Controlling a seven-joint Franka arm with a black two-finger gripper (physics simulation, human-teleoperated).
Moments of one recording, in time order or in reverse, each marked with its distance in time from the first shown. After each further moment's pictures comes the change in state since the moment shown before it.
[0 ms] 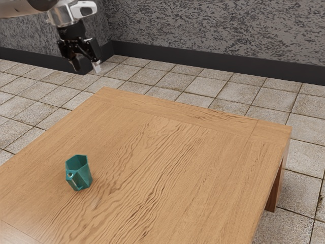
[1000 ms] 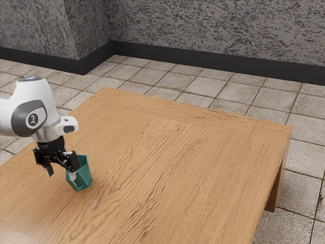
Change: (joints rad) arm 0.173 -0.396 -0.141 -1.159 0.158 0.613 -0.141
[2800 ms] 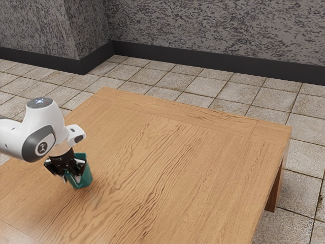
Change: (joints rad) arm 0.000 0.140 0.007 -0.084 0.144 0.426 -0.383
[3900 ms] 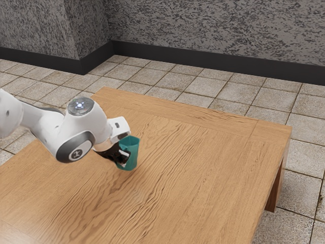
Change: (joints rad) arm -0.249 0.166 -0.002 0.154 0.174 0.275 -0.104
